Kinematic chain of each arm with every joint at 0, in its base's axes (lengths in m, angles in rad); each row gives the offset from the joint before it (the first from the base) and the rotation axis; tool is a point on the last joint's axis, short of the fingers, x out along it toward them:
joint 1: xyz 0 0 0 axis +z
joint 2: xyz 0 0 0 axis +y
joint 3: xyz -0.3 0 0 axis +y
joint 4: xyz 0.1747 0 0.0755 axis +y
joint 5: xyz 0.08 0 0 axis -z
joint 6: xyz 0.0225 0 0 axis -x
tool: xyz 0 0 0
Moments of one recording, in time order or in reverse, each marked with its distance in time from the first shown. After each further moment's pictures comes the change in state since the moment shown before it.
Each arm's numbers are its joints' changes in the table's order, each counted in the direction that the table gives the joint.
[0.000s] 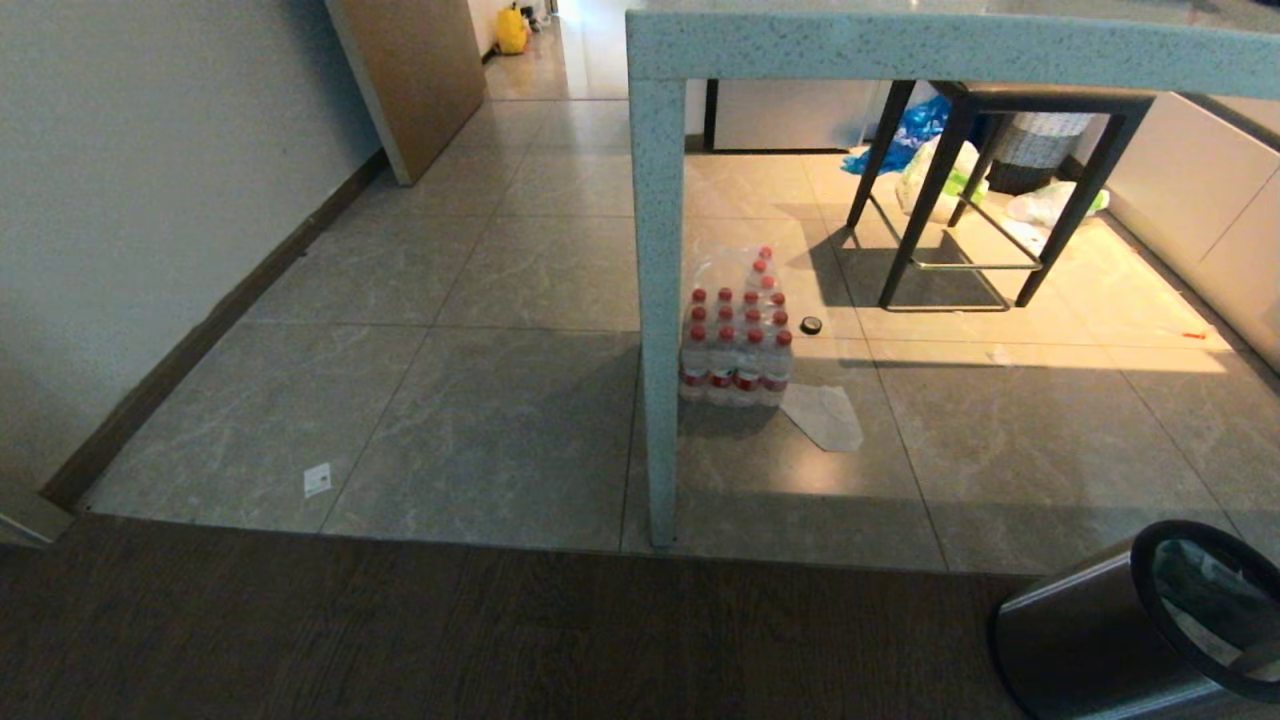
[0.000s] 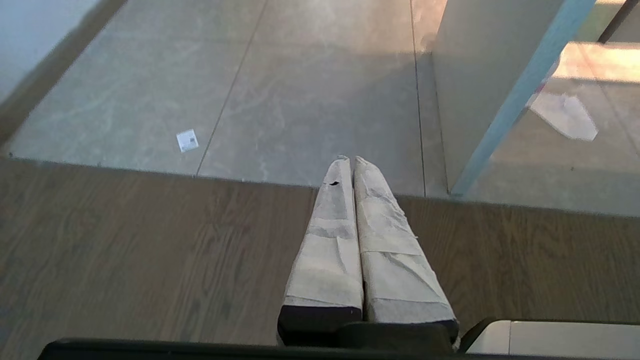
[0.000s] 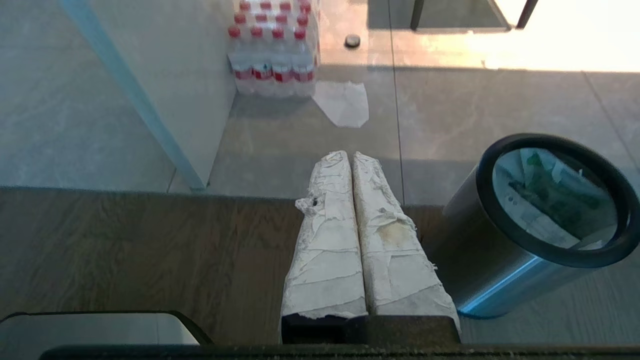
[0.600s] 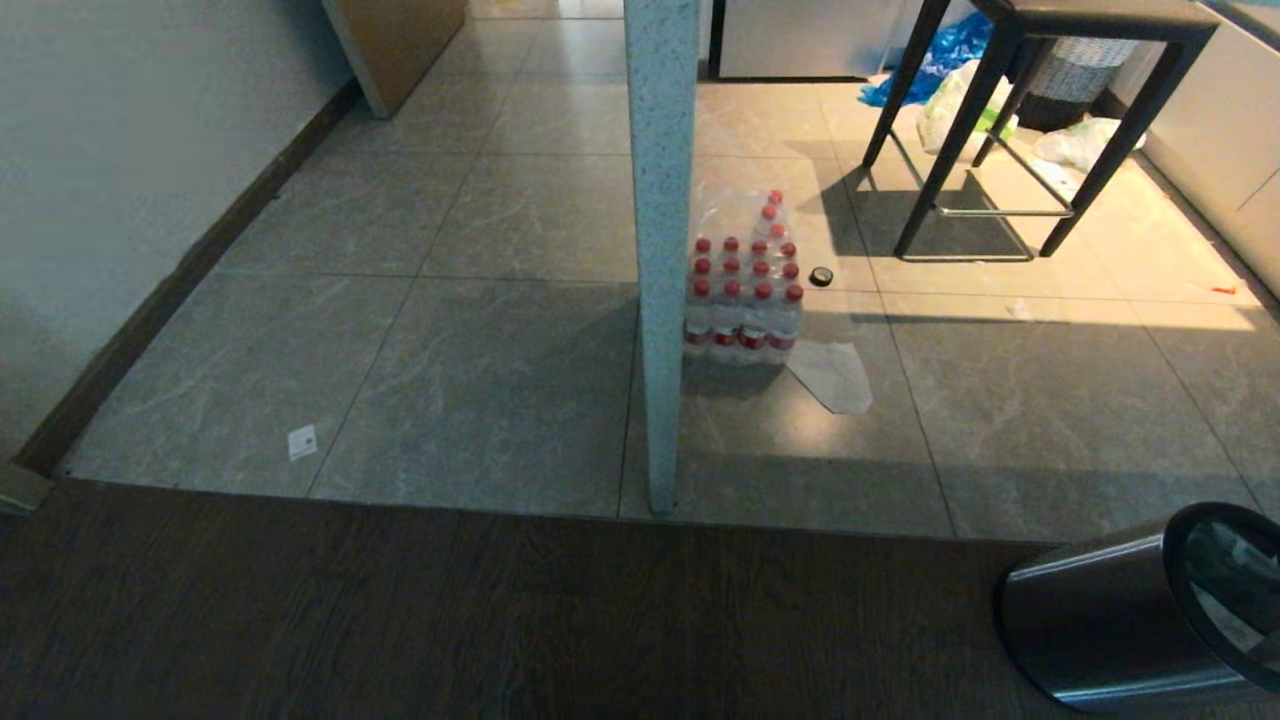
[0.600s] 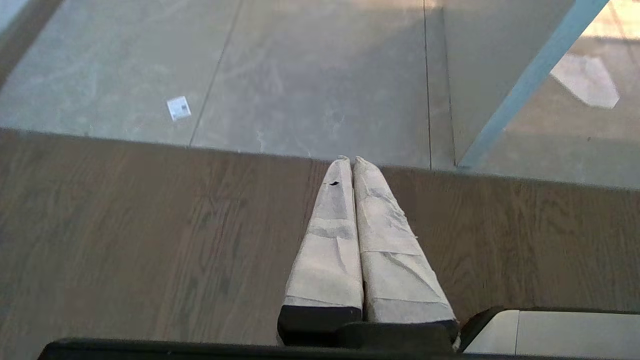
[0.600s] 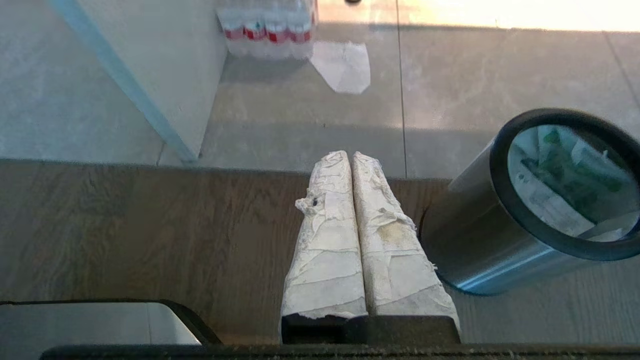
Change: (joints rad) left arm 0.000 0.000 0.000 0.000 0.000 0.003; right arm 0.000 0.000 0.000 0.000 0.000 0.003
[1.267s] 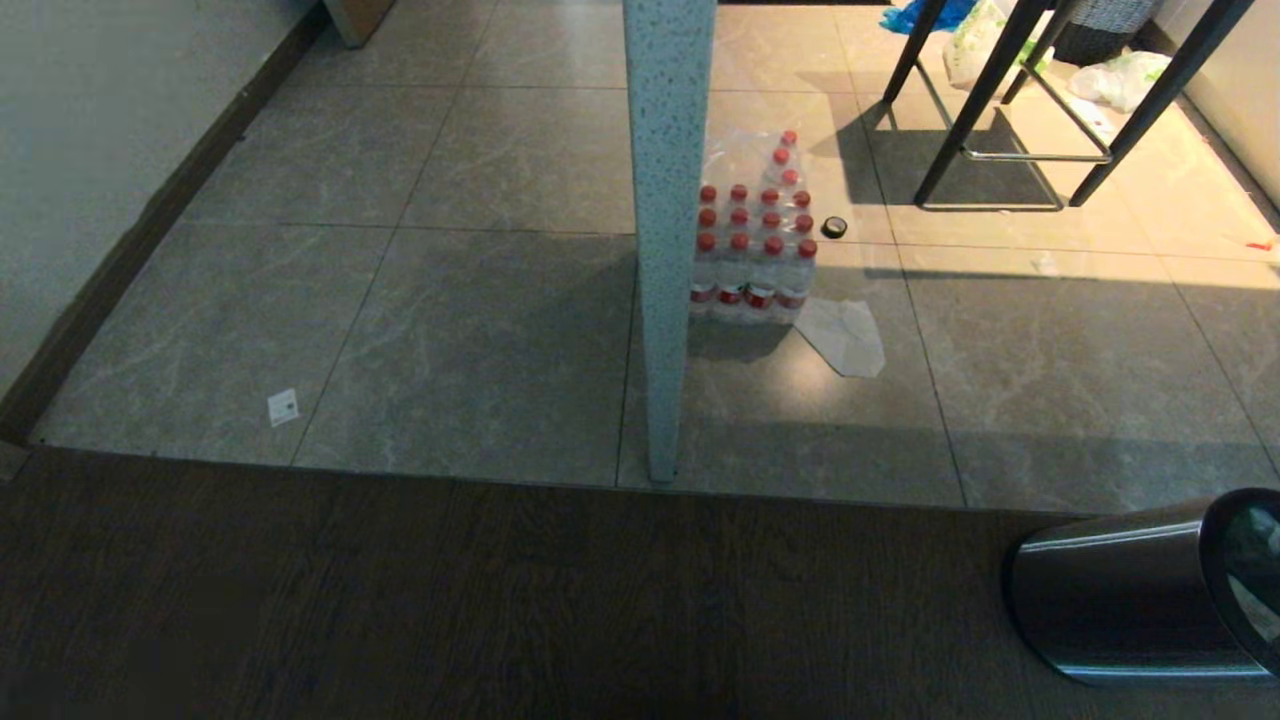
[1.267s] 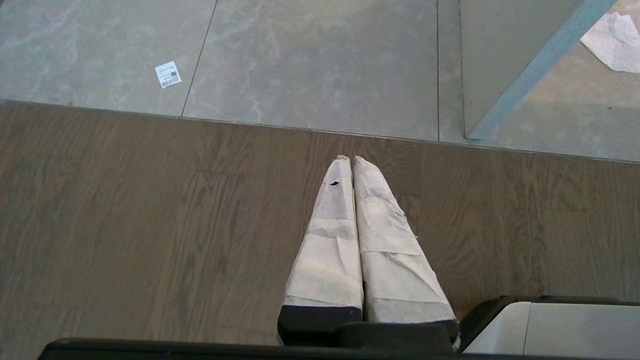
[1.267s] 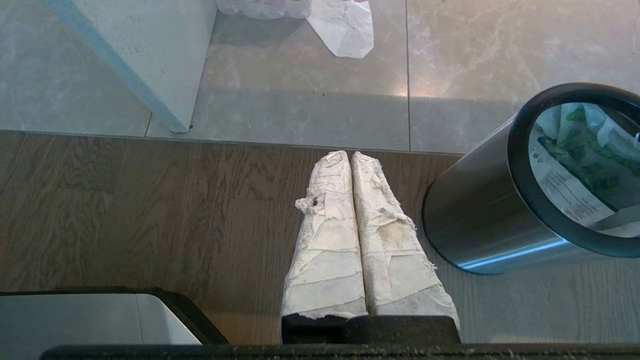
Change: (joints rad) left arm 0.000 0.000 0.000 0.000 0.000 -0.001; right arm 0.000 0.000 0.000 0.000 0.000 0.003
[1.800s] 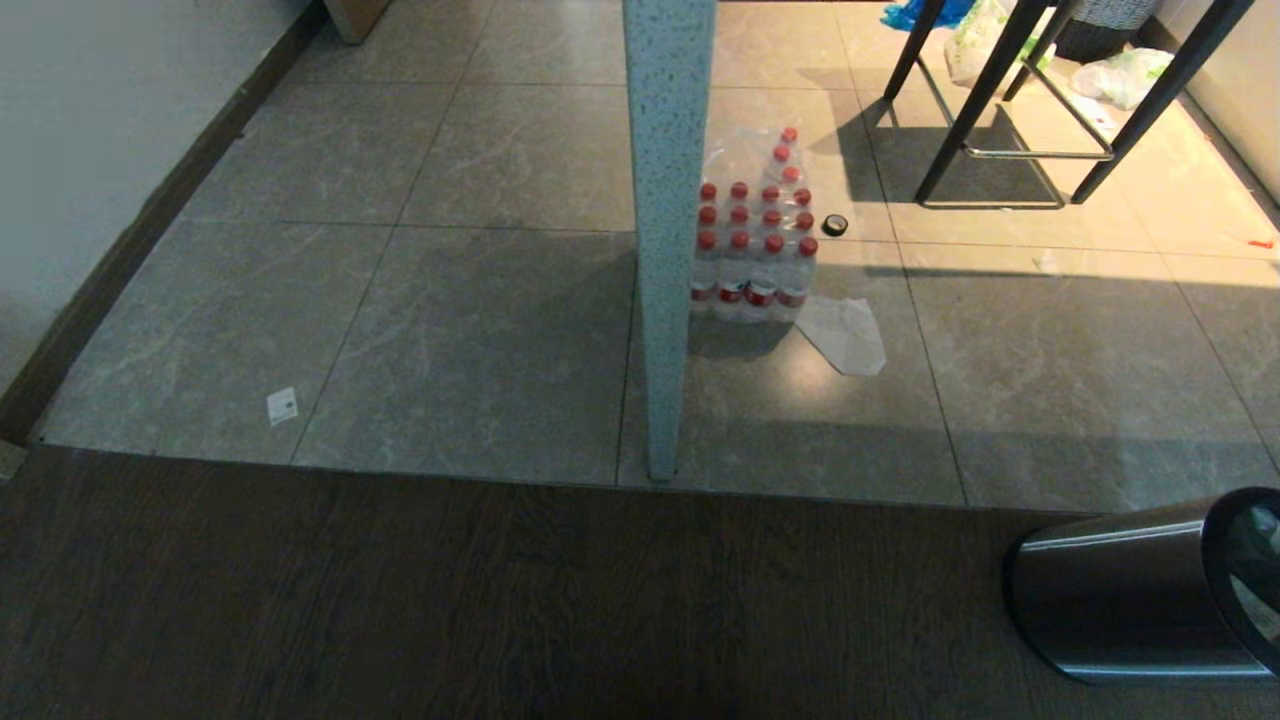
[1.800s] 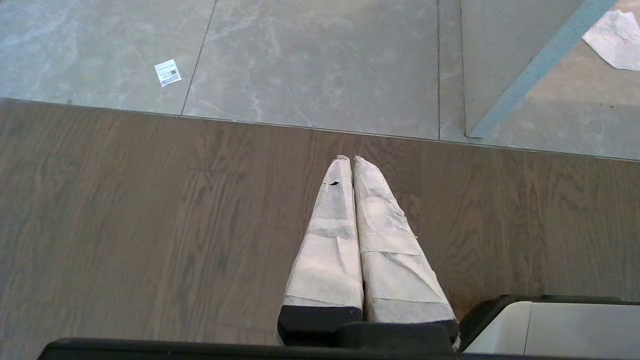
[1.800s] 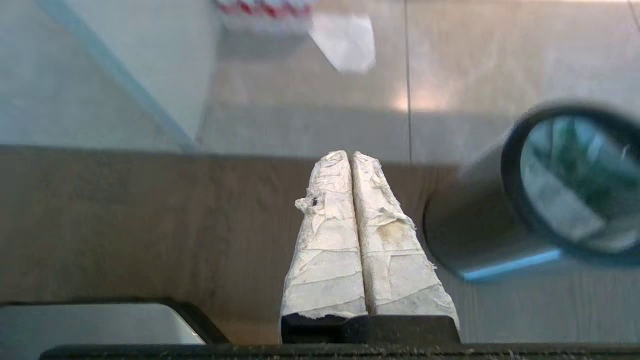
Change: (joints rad) left arm 0.000 0.000 0.000 0.000 -0.001 0.000; right arm 0.000 0.019 -0.193 0.110 0.001 -0.011
